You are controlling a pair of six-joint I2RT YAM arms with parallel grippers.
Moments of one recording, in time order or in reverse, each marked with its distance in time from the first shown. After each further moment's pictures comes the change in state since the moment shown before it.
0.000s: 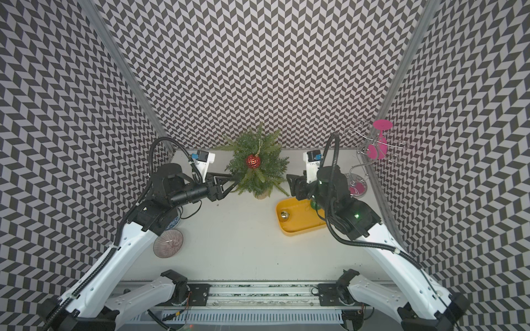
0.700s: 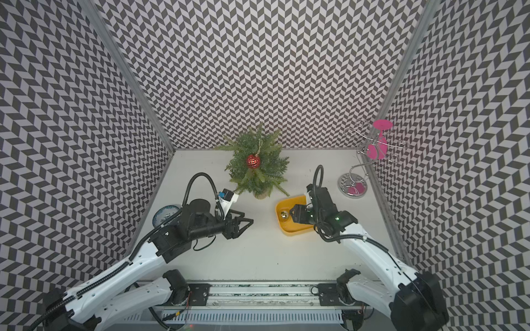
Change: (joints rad) left arm -0.329 -0.108 -0.359 0.053 -0.265 0.005; right arm -0.096 0.113 -0.431 0.077 -0.321 0.248
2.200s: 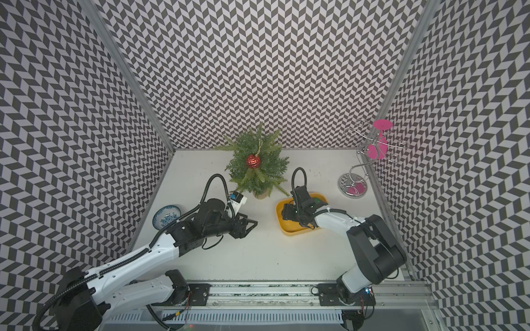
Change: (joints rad) left arm -0.026 0.165 -0.011 0.023 -0.075 0.027; right arm 0.038 0.450 0.074 0.217 0.103 0.056
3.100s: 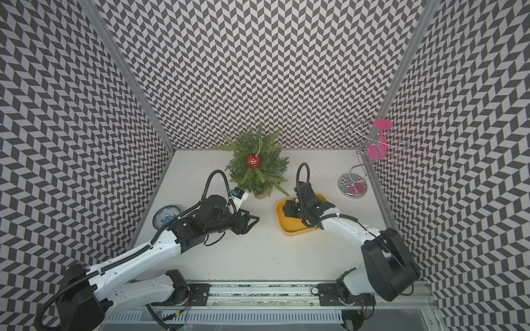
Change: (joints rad) left arm 0.000 0.029 0.066 0.007 -0.010 0.000; right arm -0.021 -0.190 0.002 -0.053 -0.001 -0.042
